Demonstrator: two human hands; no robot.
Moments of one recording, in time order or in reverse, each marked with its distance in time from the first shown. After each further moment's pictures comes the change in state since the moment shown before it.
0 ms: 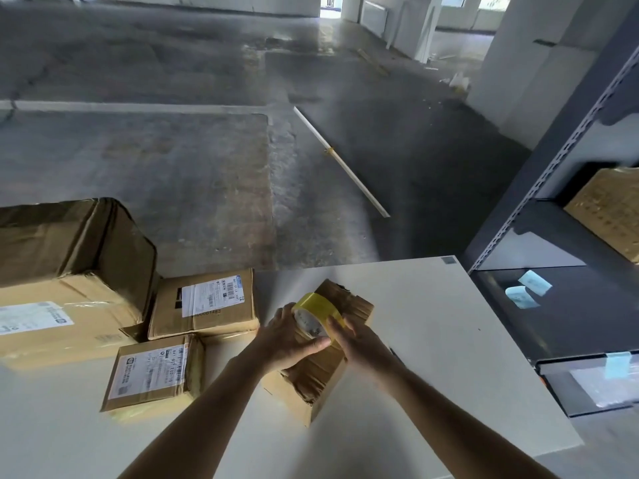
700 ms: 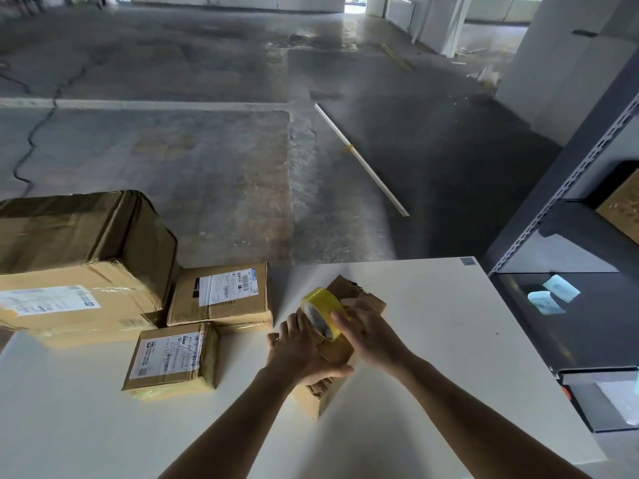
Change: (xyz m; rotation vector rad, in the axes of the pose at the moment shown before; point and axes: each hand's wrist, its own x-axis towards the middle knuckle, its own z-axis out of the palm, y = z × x) left_hand -0.029 0.034 0.023 0.358 0.026 -0.227; right_hand 0.032 0.023 -0.006 -0.201 0.097 -0.414
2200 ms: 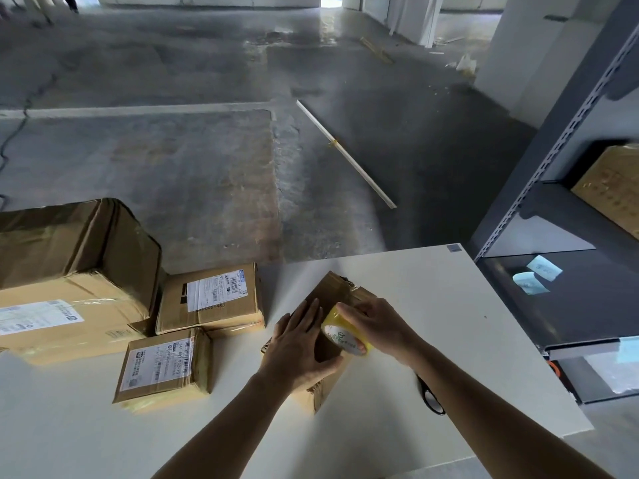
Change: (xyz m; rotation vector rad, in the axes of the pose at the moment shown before) left_hand 0.009 -0.010 0.017 0.102 0.174 0.377; right_hand -0.016 -0.007 -0.026 0.262 0.035 0.112
